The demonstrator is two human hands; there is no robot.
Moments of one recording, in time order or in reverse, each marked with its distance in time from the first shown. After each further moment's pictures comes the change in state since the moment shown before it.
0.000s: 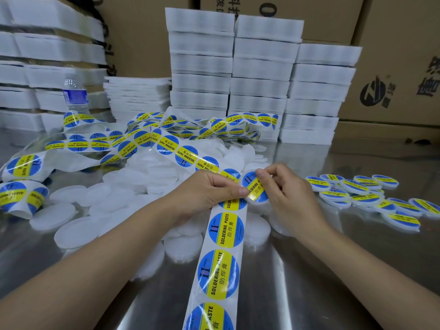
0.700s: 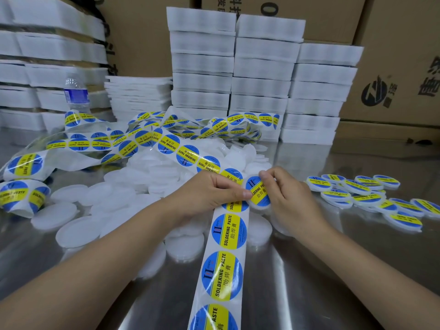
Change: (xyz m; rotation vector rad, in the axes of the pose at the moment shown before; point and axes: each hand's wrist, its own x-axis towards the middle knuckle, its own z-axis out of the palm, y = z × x) left_hand 0.001 -0.003 0.000 0.030 -0.002 0.020; right_hand -0.001 0.002 -0.001 -0.055 -0.076 0.061
